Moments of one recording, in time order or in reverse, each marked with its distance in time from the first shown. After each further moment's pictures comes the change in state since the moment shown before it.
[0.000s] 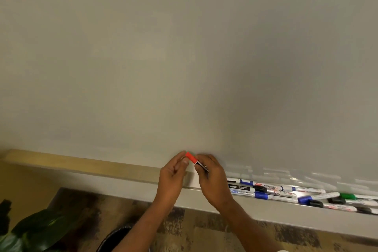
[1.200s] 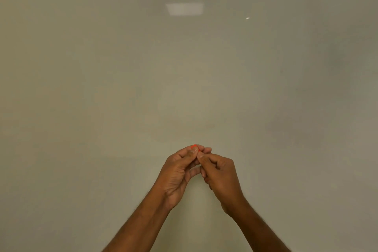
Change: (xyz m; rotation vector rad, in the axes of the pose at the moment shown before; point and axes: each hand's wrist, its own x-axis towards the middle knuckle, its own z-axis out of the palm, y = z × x) left_hand -0.104 0.335 0.040 -0.468 -0.509 0.309; right_hand 0.009 -0.292 -0.217 0.386 0.213 -0.220
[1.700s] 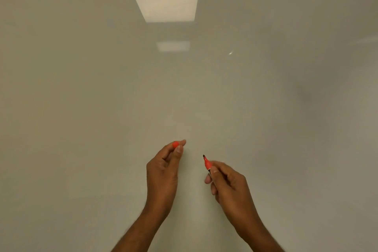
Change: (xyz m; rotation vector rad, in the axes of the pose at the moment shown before) left_hand 0.025 0.051 0.047 0.421 0.264 0.610; right_hand 0.023 -0.047 -0.050 -0.088 0.100 -0.132
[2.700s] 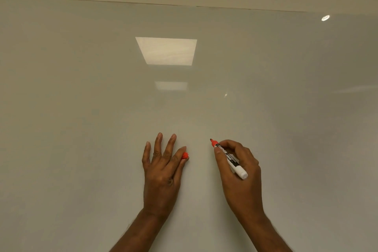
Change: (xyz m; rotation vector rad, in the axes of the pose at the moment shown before) left_hand 0.150 -0.037 0.056 0.696 0.229 1.012; right_hand 0.144 -0.047 -0.038 -0.184 0.417 -0.576
